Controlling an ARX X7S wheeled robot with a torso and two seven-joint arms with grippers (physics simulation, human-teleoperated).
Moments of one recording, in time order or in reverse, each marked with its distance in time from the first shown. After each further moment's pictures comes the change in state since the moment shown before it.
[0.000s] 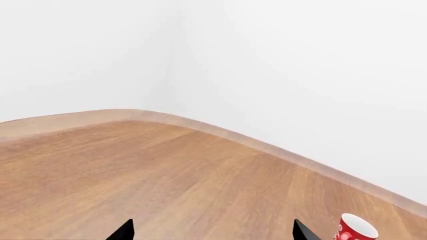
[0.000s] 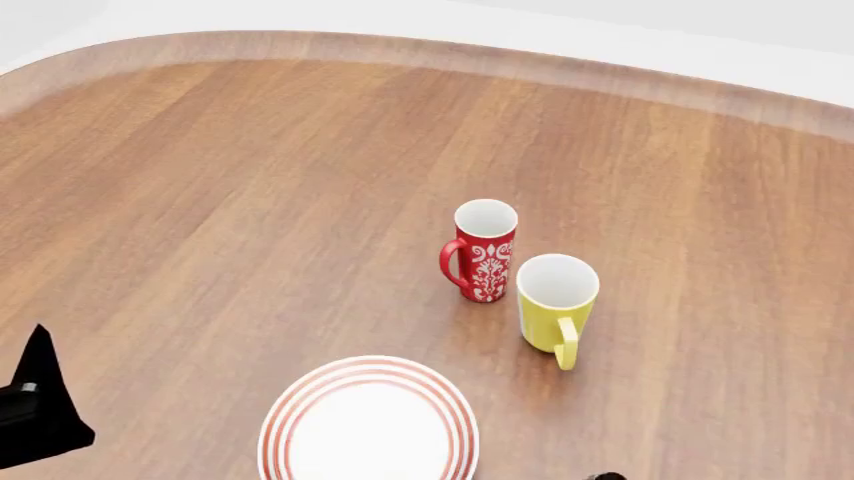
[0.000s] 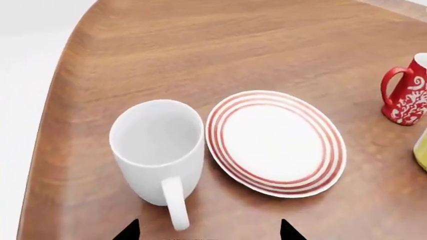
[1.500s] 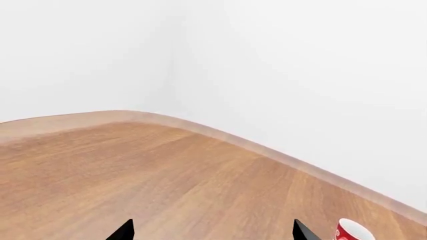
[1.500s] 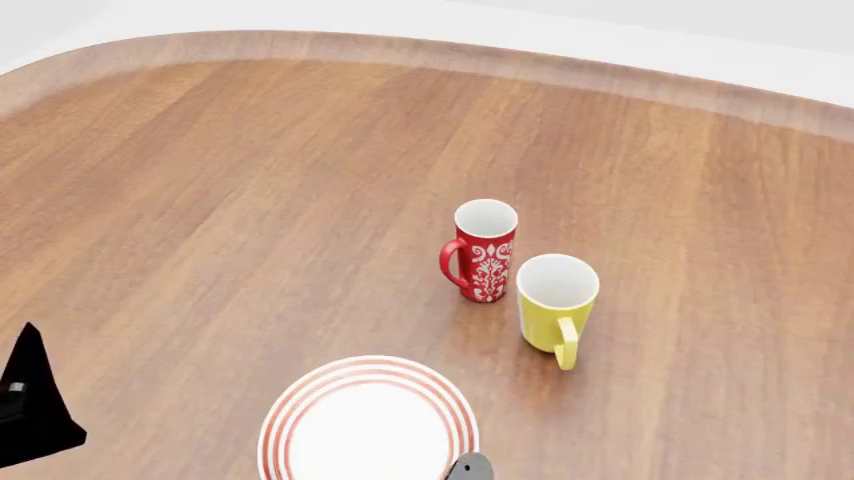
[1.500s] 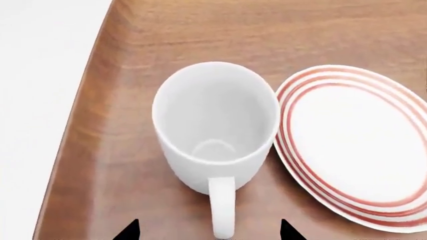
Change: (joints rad) left arm 0.015 -0.021 0.001 0.034 -0.043 0.005 -0.039; right arm 0.314 -0.108 -0.333 0.236 -0.135 0.081 -0.212
